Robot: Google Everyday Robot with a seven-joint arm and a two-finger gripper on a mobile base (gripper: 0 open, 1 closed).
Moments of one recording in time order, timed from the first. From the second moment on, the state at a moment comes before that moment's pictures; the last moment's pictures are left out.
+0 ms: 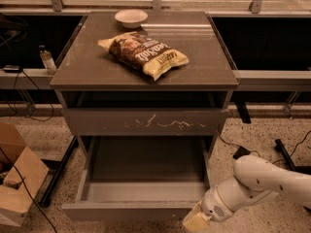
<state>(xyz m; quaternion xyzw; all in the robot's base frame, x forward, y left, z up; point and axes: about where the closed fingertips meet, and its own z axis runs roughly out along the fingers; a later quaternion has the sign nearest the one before) 0.345 -0.117 0.516 -0.43 0.82 0.37 0.07</state>
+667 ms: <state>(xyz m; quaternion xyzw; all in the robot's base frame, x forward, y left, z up) 0.362 -0.107 0.439 -0.39 0.84 0.36 0.10</state>
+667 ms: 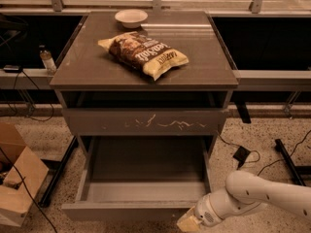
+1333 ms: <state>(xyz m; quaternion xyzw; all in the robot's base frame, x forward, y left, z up) 0.377 -0.108 0.410 -0.38 0.84 0.36 0.10</state>
